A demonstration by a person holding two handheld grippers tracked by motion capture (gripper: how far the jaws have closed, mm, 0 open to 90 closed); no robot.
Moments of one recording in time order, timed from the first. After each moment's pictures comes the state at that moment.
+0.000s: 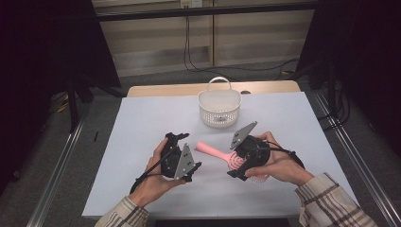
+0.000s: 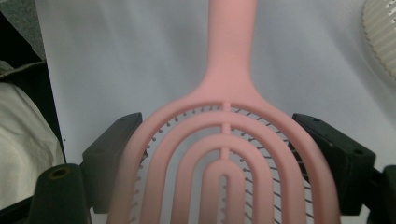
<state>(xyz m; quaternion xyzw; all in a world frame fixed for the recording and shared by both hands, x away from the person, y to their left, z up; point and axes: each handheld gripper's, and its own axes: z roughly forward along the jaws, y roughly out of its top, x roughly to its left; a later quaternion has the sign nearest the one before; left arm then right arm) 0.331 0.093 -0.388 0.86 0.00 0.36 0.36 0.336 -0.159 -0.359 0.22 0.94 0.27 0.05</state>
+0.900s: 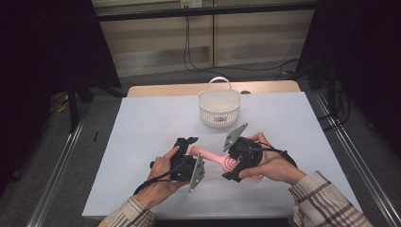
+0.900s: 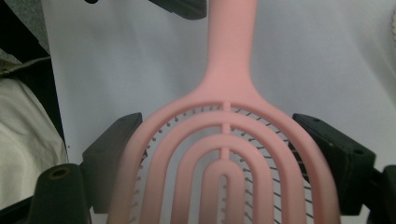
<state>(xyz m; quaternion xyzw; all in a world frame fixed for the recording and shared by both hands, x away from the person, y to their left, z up) 0.319 0.070 -0.397 0.85 -0.08 0.43 0.28 0.339 -0.143 -0.365 0.20 0.94 0.26 0.04</state>
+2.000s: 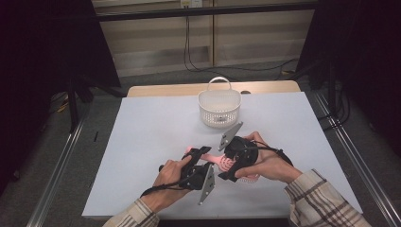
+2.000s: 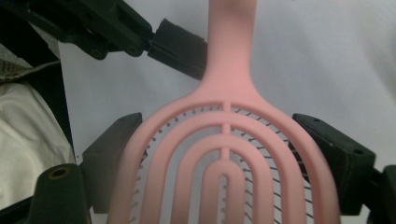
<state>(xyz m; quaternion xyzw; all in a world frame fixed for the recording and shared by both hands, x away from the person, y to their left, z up) 0.296 0.048 -0.405 0.84 -0.12 0.45 0.28 0.342 -0.133 -0.362 0.20 0.94 0.26 0.03</state>
